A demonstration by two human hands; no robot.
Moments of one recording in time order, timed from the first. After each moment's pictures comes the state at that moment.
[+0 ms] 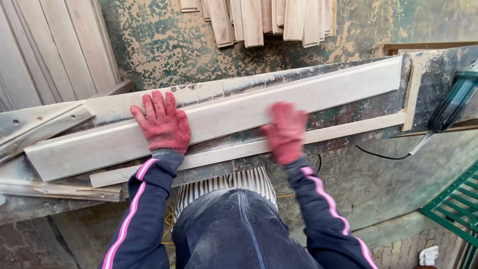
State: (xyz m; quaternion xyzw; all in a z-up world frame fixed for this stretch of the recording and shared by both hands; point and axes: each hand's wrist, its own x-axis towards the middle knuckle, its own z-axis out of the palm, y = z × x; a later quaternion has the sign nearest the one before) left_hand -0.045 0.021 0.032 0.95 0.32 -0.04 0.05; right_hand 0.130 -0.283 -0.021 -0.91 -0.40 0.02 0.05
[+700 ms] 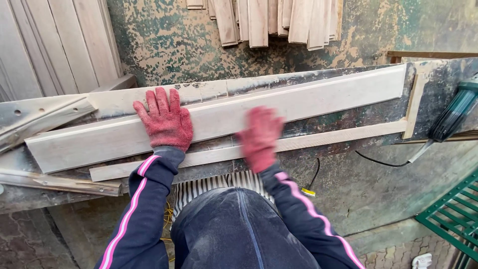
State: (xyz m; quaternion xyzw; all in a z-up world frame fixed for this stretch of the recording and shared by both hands) left_hand -0.045 0.023 0.027 0.95 0.30 -0.01 0.04; right_hand 0.066 -0.214 -0.008 -0.94 -0.34 0.00 0.04
